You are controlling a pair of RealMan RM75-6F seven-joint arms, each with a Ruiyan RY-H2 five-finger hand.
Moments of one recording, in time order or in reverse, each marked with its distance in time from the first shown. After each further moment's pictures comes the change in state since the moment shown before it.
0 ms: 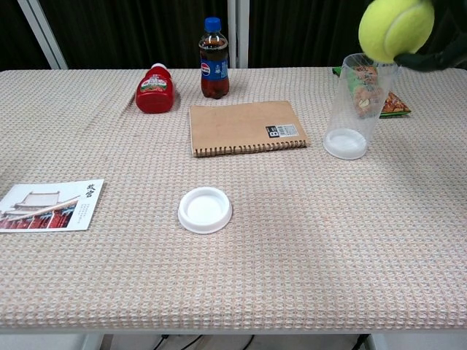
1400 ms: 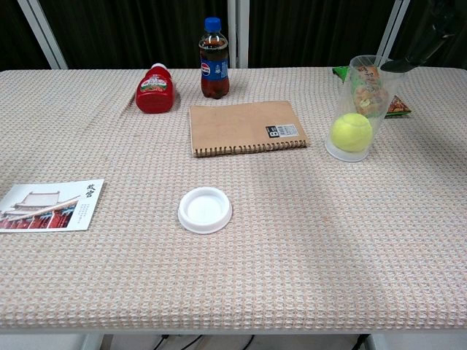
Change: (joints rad) left arm 0.000 0.017 0.005 -0.031 0.021 0.009 -0.015; right arm 0.215 0.039 0.067 0.072 0.477 -0.205 -0.029
